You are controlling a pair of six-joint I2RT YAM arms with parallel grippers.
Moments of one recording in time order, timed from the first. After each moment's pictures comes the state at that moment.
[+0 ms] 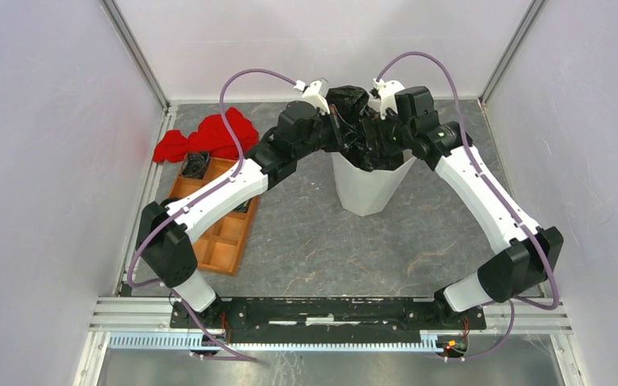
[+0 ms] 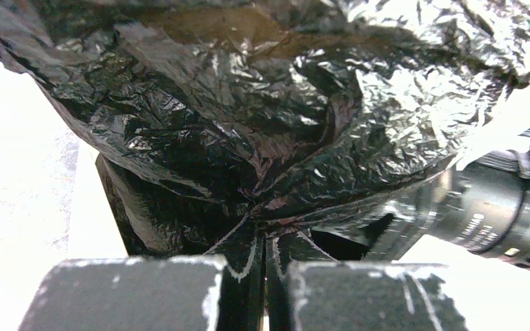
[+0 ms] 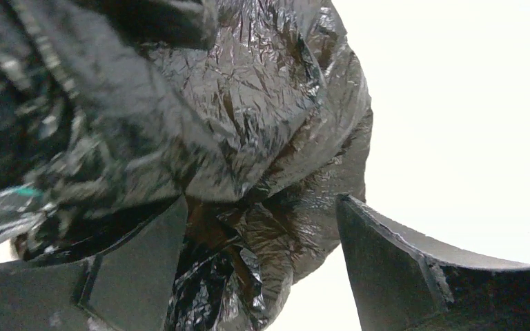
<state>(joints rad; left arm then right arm) -0.74 1.64 1.46 -0.05 0.08 -0.69 0.41 1.50 1.52 -0.71 -0.01 -0.03</state>
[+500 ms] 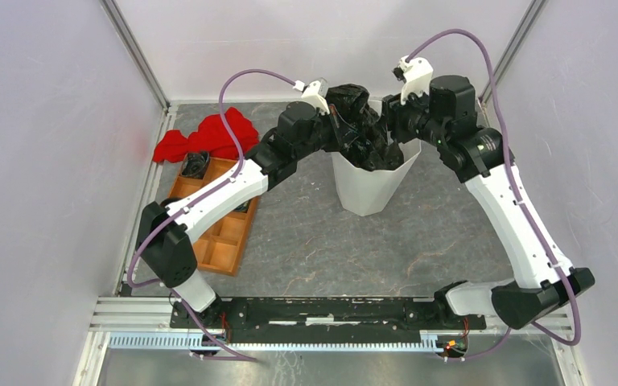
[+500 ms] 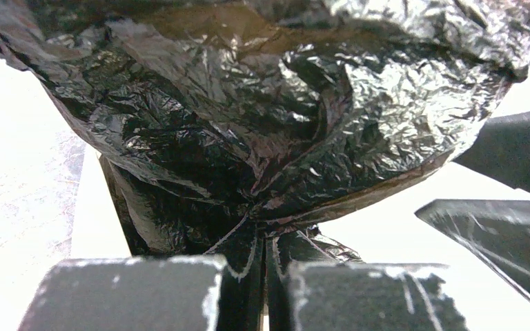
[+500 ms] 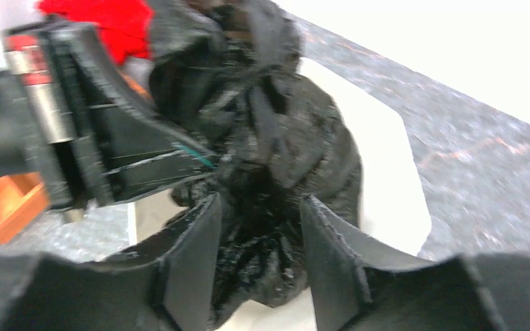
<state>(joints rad) -0.74 1.64 1.46 -0.03 0.06 -0.69 0.41 1.34 1.63 -0.70 -0.07 -0.03</state>
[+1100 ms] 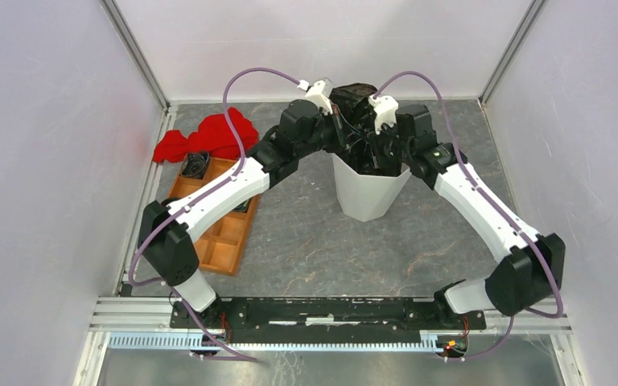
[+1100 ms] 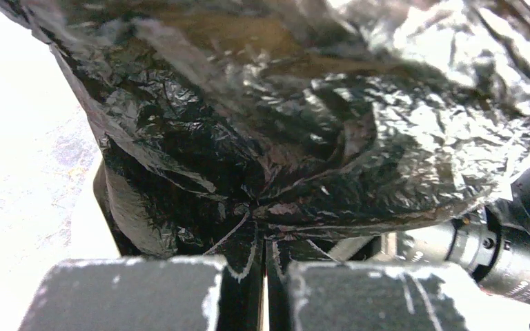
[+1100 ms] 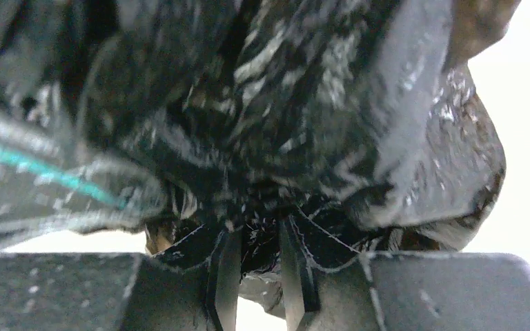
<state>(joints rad) -0.74 1.65 1.49 -0.07 0.11 -0.69 0.41 1.38 1.27 -0.48 -0.17 -0.05</state>
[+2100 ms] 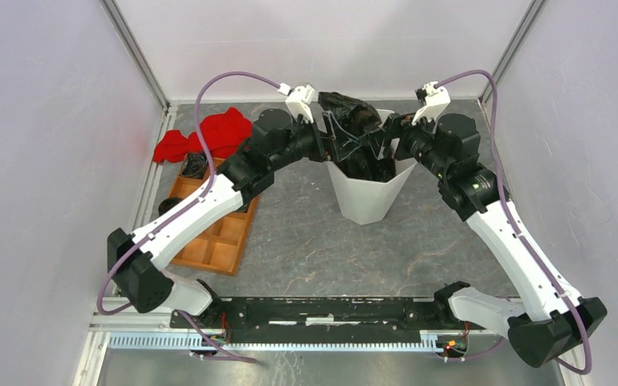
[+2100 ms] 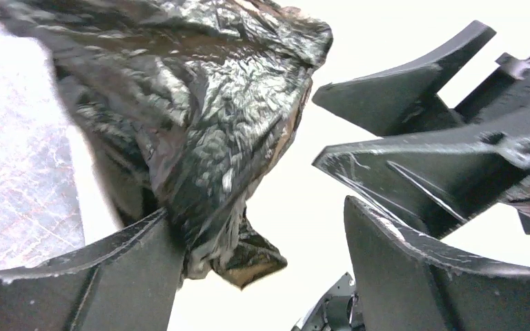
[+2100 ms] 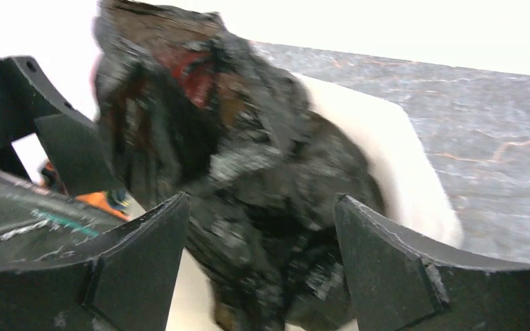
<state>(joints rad) -0.74 1.45 1.35 -0.08 0.17 -0.62 0.41 1.09 1.21 -0.33 -0.08 0.23</state>
